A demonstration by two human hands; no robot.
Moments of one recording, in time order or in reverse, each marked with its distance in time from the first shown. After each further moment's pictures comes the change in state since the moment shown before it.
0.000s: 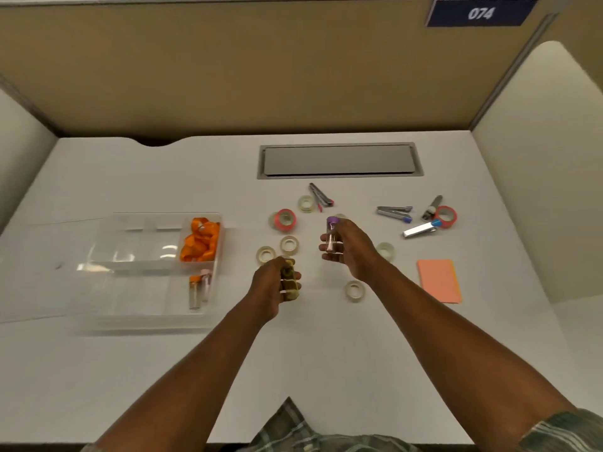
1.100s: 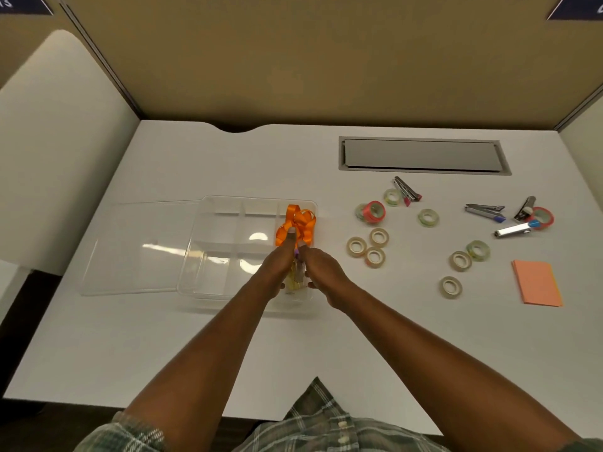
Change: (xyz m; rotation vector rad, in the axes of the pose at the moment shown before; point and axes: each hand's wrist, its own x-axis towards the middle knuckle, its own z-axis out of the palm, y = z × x) left_hand 0.014 0.063 -0.195 0.344 0.010 0.051; right_hand -0.057 0.082 0.264 -0.488 -0.108 0.048
